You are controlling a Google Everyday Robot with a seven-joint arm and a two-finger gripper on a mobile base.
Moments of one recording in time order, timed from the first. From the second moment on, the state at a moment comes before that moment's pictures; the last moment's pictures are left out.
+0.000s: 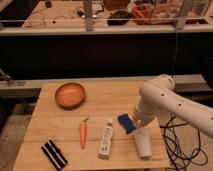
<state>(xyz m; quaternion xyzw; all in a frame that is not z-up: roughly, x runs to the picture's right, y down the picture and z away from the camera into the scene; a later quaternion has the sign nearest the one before) 0.167 0.173 0.694 -0.29 -0.21 -0.39 0.85</state>
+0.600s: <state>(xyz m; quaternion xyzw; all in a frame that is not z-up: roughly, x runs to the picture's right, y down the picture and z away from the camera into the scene) 0.190 0.183 0.722 -0.37 -0.16 -0.23 0.89</state>
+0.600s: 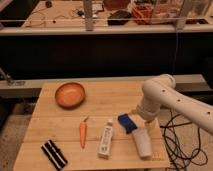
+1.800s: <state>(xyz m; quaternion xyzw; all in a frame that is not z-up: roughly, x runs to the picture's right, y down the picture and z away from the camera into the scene) 0.204 0.249 0.735 -0.48 -0.16 -0.14 0.85</state>
